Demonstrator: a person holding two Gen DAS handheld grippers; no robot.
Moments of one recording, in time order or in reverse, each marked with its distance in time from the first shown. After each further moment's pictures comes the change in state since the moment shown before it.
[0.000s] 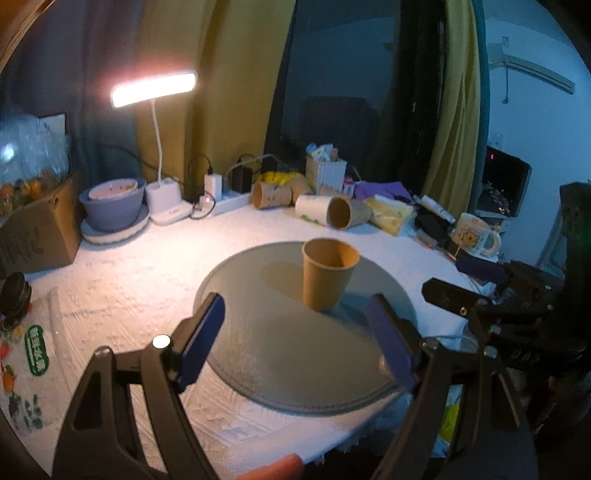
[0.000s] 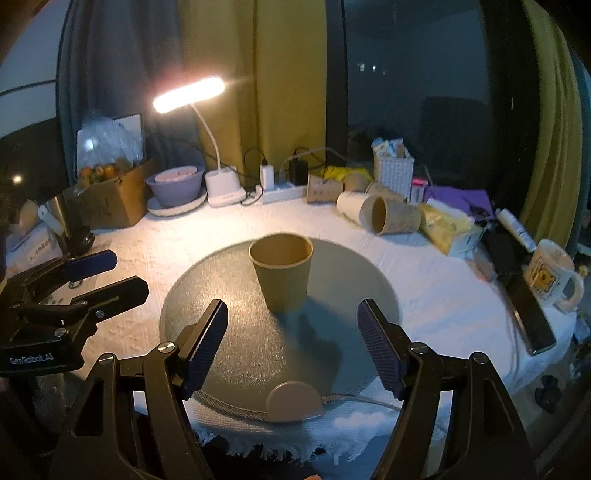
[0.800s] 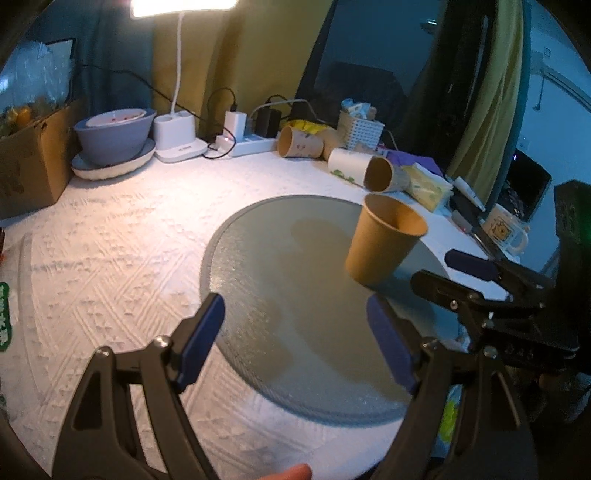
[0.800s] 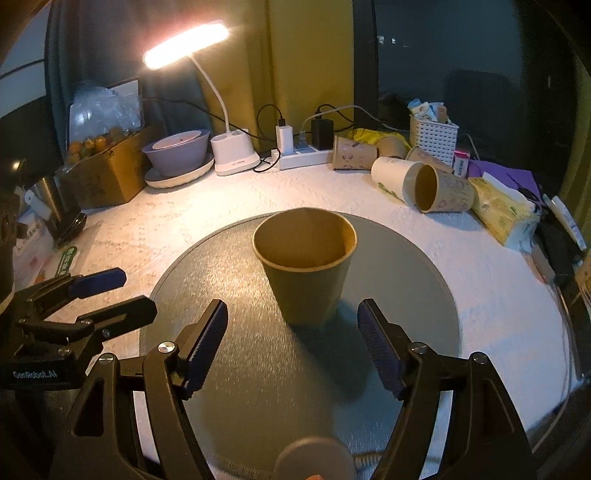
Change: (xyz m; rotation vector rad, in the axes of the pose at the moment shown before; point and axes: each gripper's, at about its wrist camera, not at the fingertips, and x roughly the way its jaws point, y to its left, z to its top) left arm 0.073 0.047 -0.023 -0.129 0.169 0.004; right arm 0.097 0.009 0.000 -0.004 0.150 0.080
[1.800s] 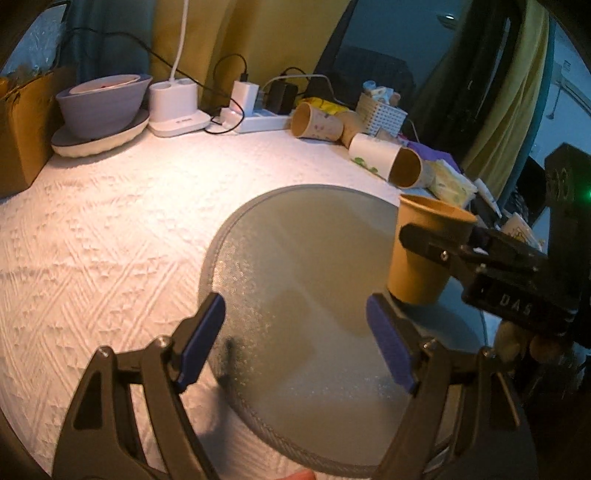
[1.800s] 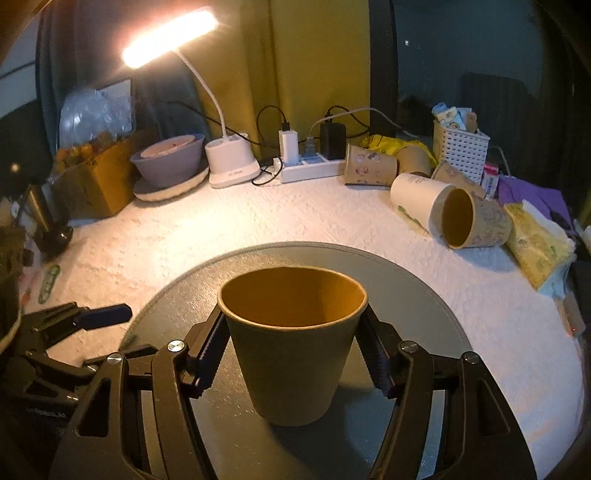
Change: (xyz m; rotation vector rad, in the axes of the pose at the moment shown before) left arm 0.059 0.031 0.021 -0.068 0.087 -0.024; right arm 0.068 -0.014 0.046 -0.037 0.010 0.040
